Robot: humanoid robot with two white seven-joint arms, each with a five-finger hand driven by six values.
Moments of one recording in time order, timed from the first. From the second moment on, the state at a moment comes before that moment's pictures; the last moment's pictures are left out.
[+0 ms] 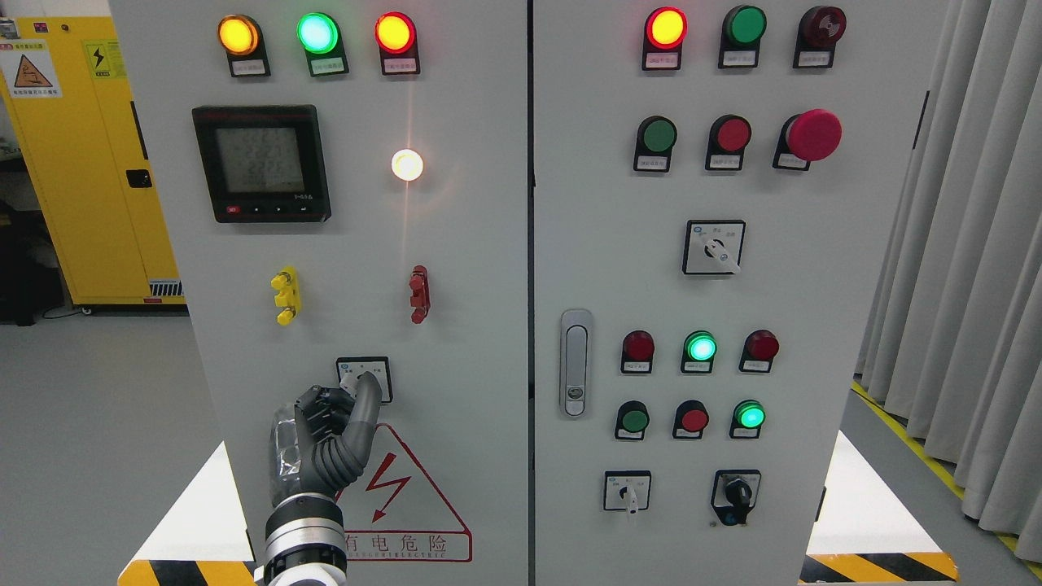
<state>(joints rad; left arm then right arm) -0.44 -0.15 -0.08 -1.90 -0.19 0.65 0.36 0.10 0.12 -0.16 -0.19 0.12 0.01 -0.20</state>
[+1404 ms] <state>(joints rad) -0.44 -0.15 -0.08 -1.90 -0.18 0.65 0.37 0.10 0.12 -0.16 -0.19 0.12 0.01 -0.20</state>
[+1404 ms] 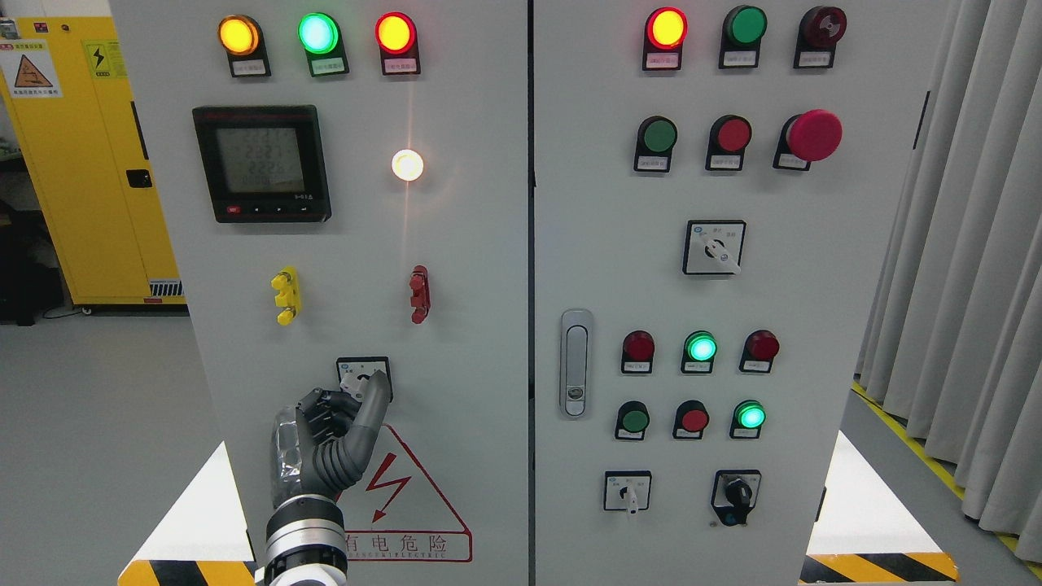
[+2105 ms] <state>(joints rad) -0.32 -0.14 -0.07 -1.92 -0.17 0.49 0.37 0.10 0.12 -0.16 -0.19 0.12 0.01 -0.20</state>
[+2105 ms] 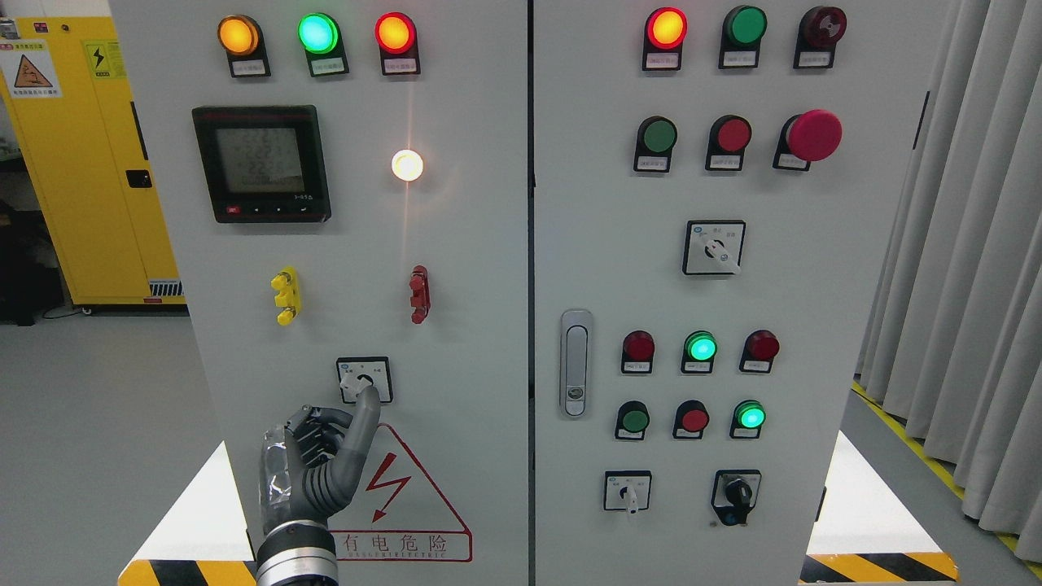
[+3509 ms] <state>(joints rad) 0.33 -0.02 0.09 -1.10 0.00 -0.37 -0.04 0.10 0.12 -0.16 -0.19 0.12 0.01 -0.20</state>
